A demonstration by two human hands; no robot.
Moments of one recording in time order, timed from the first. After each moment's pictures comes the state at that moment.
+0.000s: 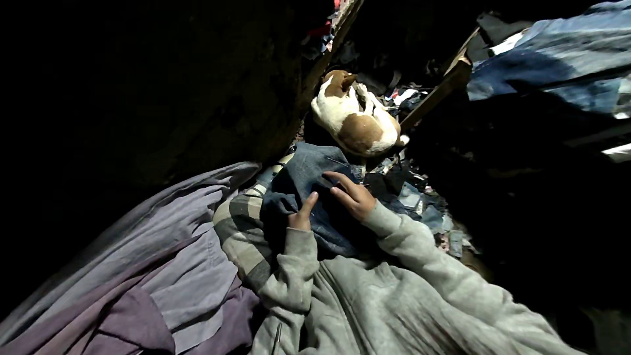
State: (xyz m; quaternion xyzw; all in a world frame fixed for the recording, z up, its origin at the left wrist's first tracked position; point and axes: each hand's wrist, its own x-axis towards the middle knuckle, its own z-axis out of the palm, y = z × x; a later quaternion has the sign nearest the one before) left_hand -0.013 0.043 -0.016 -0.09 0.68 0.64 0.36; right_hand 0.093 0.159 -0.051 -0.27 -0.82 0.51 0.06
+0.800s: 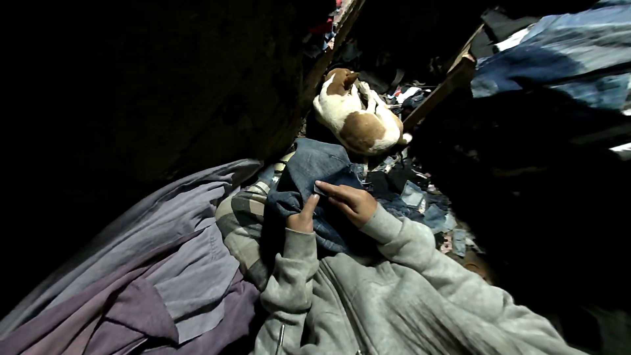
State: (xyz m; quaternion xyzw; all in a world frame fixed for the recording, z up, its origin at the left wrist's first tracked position) left_hand -0.005 0.032 -0.020 -0.04 0.68 0.67 0.30; right_hand 0.100 0.138 -0.057 -0.20 -0.87 0.43 0.16
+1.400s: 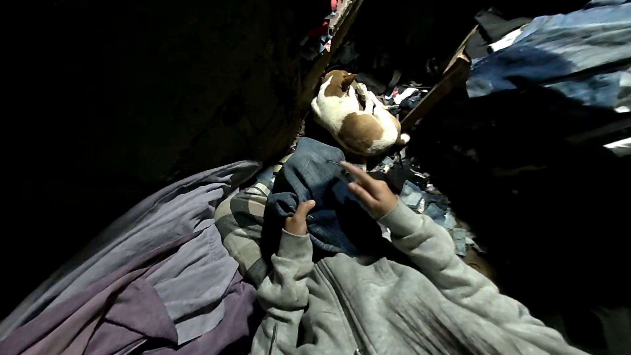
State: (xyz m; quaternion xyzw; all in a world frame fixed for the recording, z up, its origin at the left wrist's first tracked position) left_hand -0.009 0.023 -0.011 -0.06 0.66 0.65 0.38; right_hand 0.122 0.165 -0.040 -0.27 -0.83 0.47 0.14
